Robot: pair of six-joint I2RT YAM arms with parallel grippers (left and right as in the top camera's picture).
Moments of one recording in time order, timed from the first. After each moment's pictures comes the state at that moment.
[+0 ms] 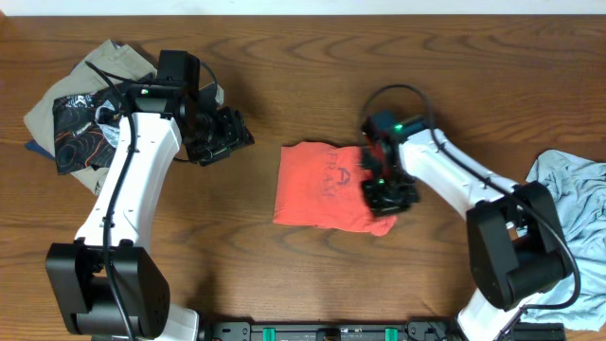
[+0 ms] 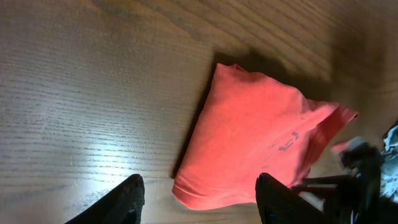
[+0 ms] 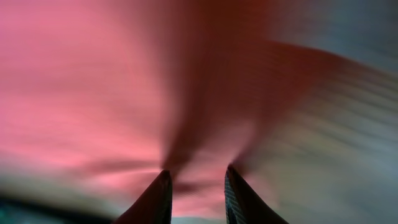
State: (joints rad) left arm -0.07 1.67 1.40 -1.07 0.40 -0.39; right arm 0.40 1.86 1.21 -1.15 -0.09 0.23
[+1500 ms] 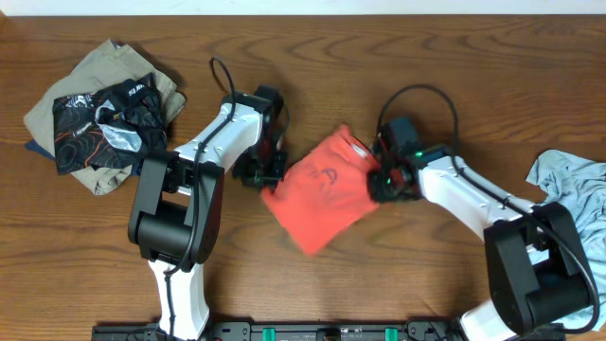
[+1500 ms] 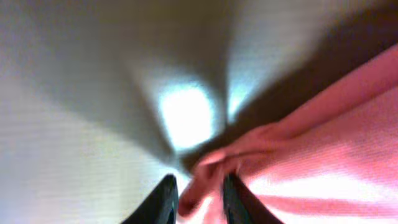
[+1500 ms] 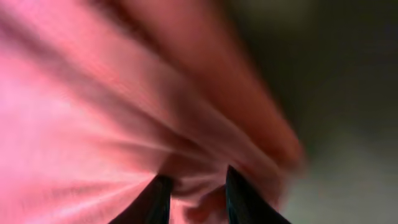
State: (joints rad) left arm -0.33 2.07 1.41 -1.14 0.15 -0.23; right arm 0.36 1.73 0.95 -0.53 -0.11 0.28
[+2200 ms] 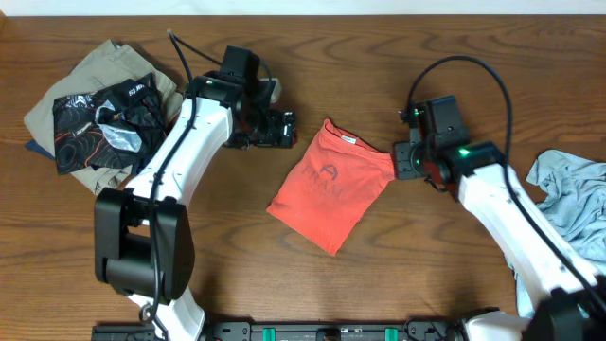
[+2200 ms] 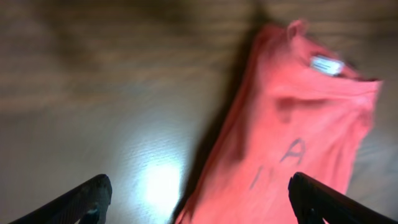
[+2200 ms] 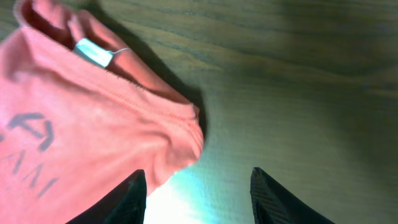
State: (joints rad) left arm -0.25 1.87 1.46 -0.88 0.36 -0.13; right arm 0.29 1.47 1.03 -0.65 0.00 0.16
